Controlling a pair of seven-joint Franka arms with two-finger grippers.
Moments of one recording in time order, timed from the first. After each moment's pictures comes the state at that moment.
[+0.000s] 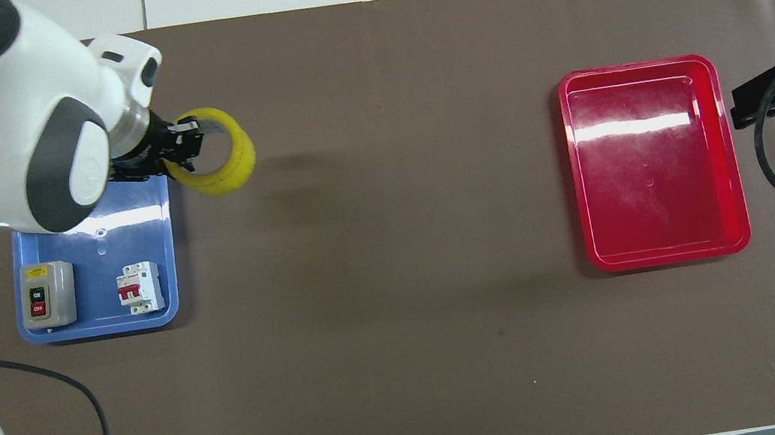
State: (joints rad) left arm -0.30 0.36 -0.07 -1.51 0.00 1.81 -0.62; right arm -0.03 0.01 0.08 -1.45 -0.04 1.43 0.08
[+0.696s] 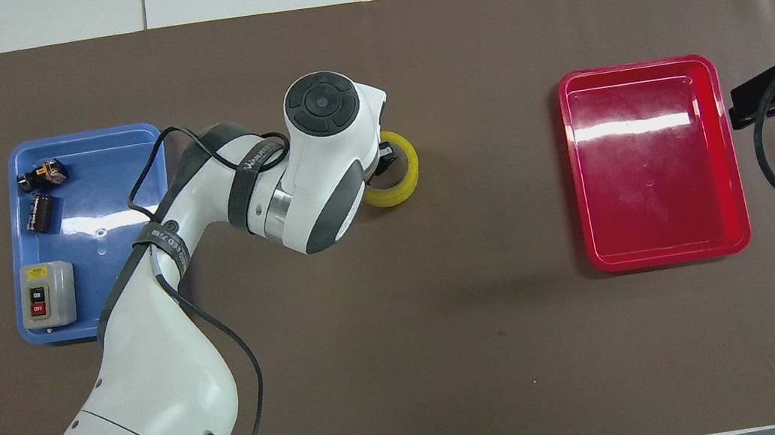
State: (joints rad) left arm -0.58 0.59 -0.07 -1.47 0.00 2.05 -0.92; right arm -0.03 0.01 0.08 -1.45 -0.03 1.43 0.08
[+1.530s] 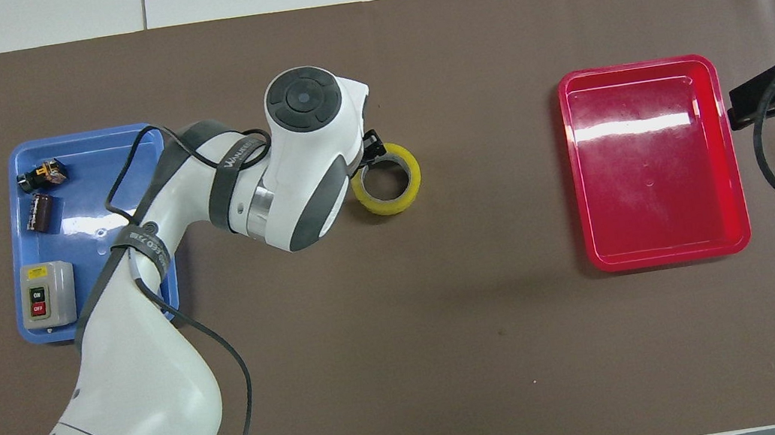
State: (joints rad) left arm -0.58 0.54 -0.01 -1.48 0.00 2.02 -0.93; right arm -0.03 0.01 0.08 -1.46 -0.03 1.43 0.08
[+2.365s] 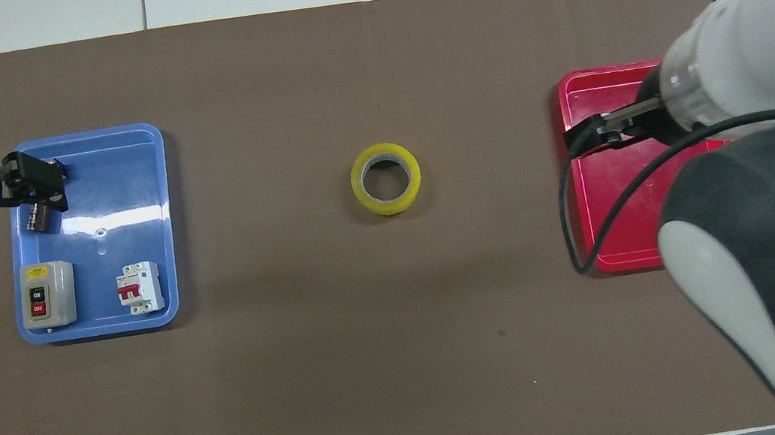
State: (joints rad) left arm -0.12 0.10 0.03 -1.48 0.00 1.46 -0.18; right arm 0.24 0.04 0.09 -1.65 -0.02 1.74 0.25
